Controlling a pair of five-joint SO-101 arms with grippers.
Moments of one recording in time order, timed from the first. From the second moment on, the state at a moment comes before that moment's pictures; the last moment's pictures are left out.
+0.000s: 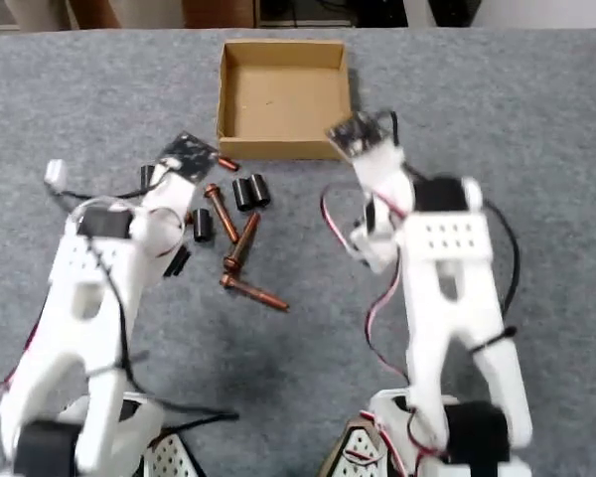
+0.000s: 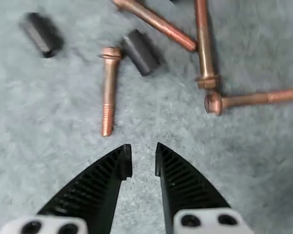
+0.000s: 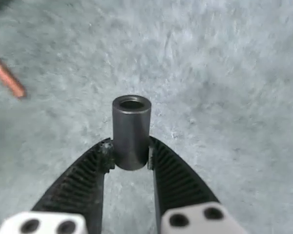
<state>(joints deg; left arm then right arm) 1.6 -22.3 34.9 67.9 -38.2 -5.2 -22.7 35.9 72.1 22.1</state>
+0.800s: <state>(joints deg) -1.3 22.9 -4.3 73.7 -47.9 -1.5 -28.6 68.9 32.5 19.1</state>
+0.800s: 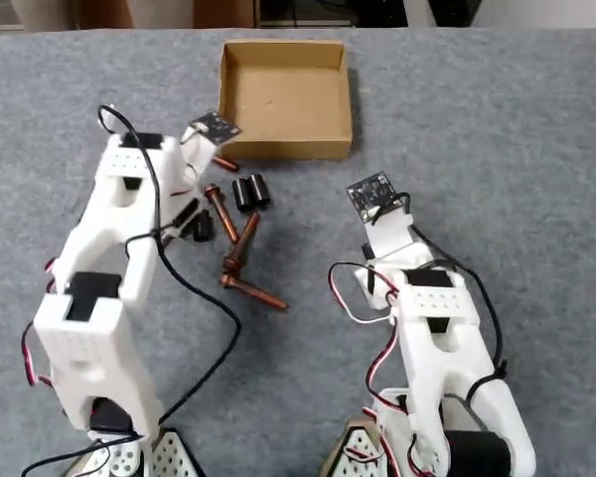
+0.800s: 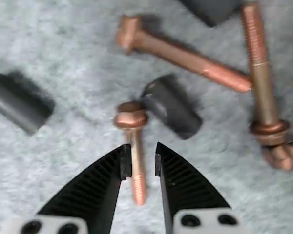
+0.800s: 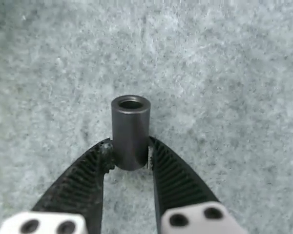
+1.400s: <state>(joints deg) -5.1 36.0 -28.7 92.4 -51.6 -1.5 -28.6 69.1 32.2 19.1</state>
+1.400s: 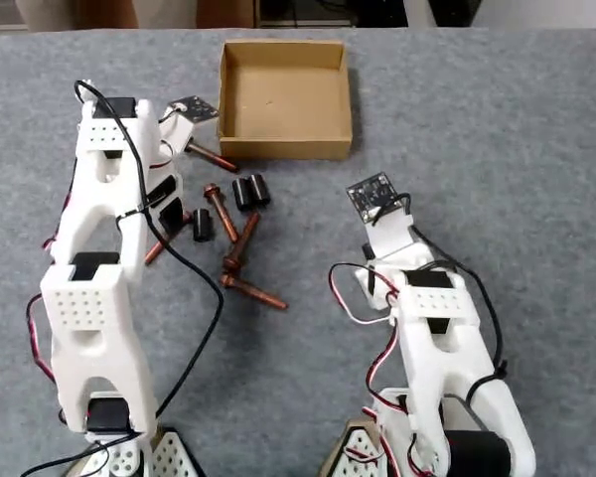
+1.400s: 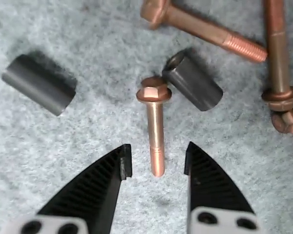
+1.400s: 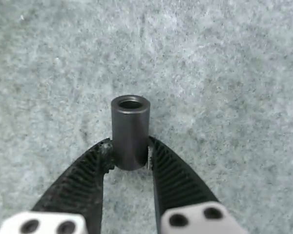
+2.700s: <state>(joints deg) -1.3 42.6 -34.7 93.8 -38.3 -1.5 -29.0 69.1 32.2 19.0</state>
